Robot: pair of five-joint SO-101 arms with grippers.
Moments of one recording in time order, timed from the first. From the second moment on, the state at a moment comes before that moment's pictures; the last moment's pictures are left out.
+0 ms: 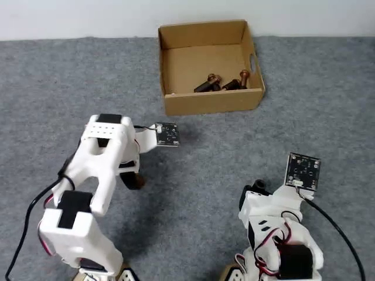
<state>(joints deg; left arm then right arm) 2.5 13.6 20.4 68.3 -67.1 -5.2 -95.9 68.2 83.5 -16.7</state>
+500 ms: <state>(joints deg) 3.7 17.2 20.6 69.2 -65.5 -5.2 -96.0 68.2 83.5 -16.7</state>
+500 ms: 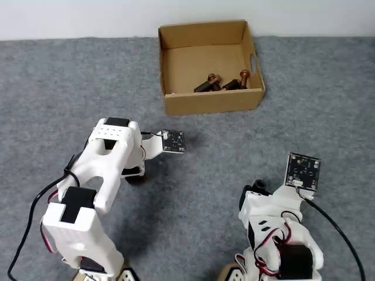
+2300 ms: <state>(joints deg) 19.3 -75.0 60.5 57.8 3.3 -28.8 -104.0 68.6 72.4 -16.6</state>
